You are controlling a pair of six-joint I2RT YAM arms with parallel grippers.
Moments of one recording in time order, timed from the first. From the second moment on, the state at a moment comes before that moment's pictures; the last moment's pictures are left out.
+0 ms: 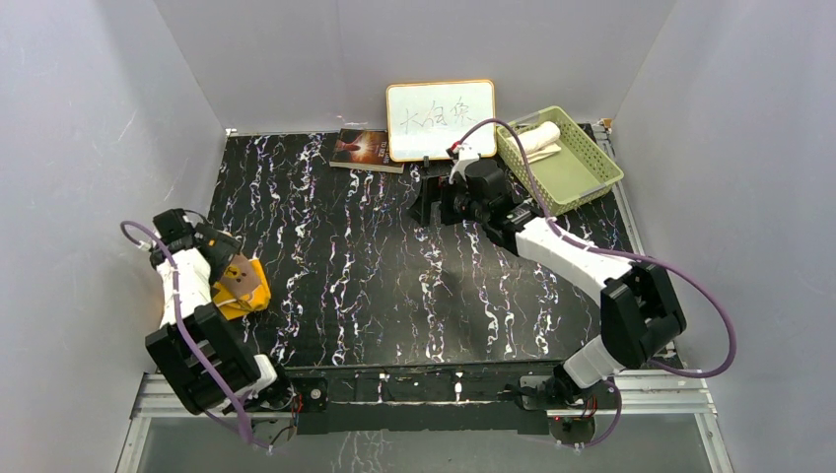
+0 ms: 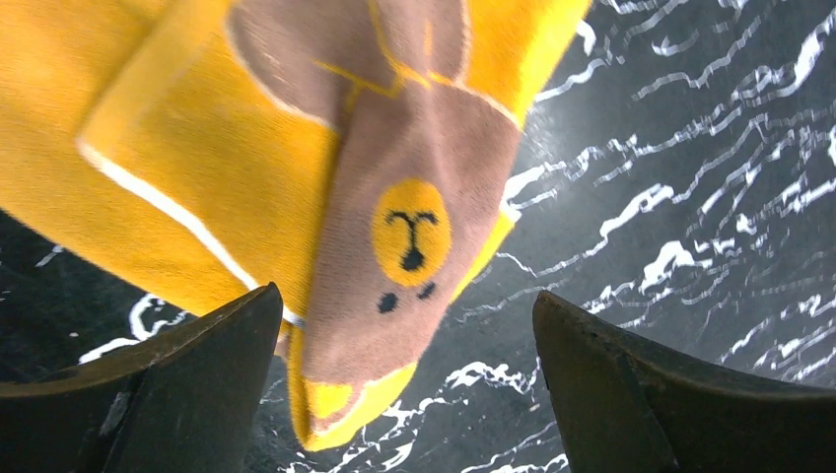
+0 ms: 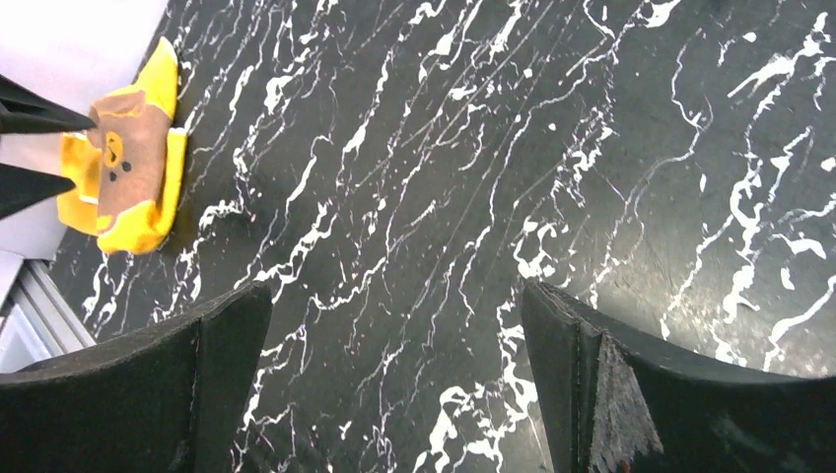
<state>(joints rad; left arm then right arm) 0.53 1.29 0.86 -0.63 -0.04 -0.60 0.56 1.53 1.09 0.02 -0.20 0.41</state>
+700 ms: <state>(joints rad) 0.60 1.24 0.80 -0.69 -0.08 -0.72 0.62 1.62 1.27 -0.35 -0.24 0.50</state>
